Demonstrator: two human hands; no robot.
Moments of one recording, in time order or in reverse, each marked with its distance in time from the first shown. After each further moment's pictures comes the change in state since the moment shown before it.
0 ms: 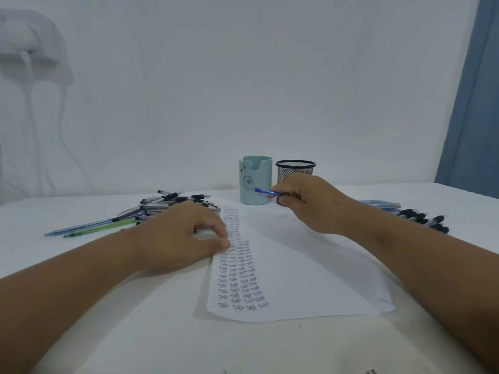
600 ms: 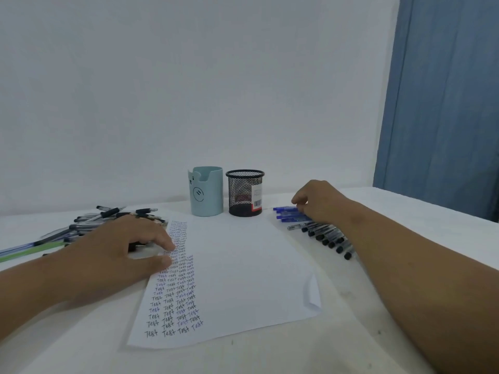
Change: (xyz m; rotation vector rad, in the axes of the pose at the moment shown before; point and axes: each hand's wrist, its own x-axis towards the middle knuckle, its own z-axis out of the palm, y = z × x) left_hand -0.004 0.002 0.003 -0.030 0.076 0.038; right_hand -0.009 0.113 -0.054 -0.315 -0.013 0.413
